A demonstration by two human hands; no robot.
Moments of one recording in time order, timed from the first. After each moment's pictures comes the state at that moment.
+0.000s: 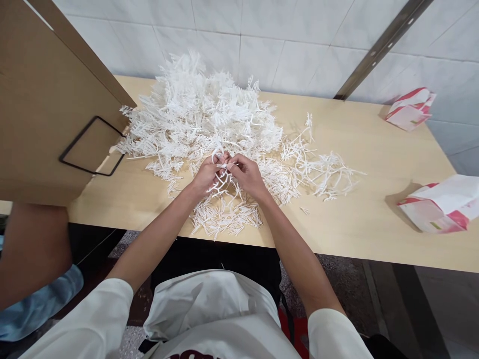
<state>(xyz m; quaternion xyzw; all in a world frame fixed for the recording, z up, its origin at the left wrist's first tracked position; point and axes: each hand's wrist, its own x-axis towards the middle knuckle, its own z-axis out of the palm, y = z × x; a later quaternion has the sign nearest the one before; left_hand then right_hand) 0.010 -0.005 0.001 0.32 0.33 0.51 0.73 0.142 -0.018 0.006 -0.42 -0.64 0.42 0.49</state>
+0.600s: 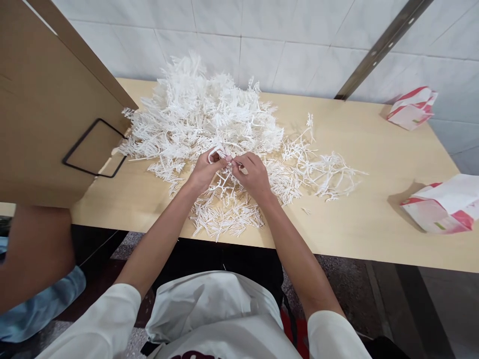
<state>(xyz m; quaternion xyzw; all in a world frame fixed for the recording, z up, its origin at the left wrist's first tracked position) -0.007 0.004 0.000 0.49 0.37 0.53 0.58 0.151 -0.013 -0.005 -0.42 -0.77 -0.03 0.48</state>
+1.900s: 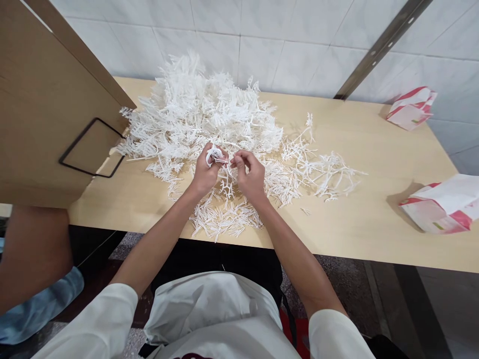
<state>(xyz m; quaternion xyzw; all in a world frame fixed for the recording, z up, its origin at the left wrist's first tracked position) -0.001 -0.006 0.006 0.54 0.38 0.57 0.48 0.135 -0.022 -0.002 -0.47 -0.61 0.27 0.58</state>
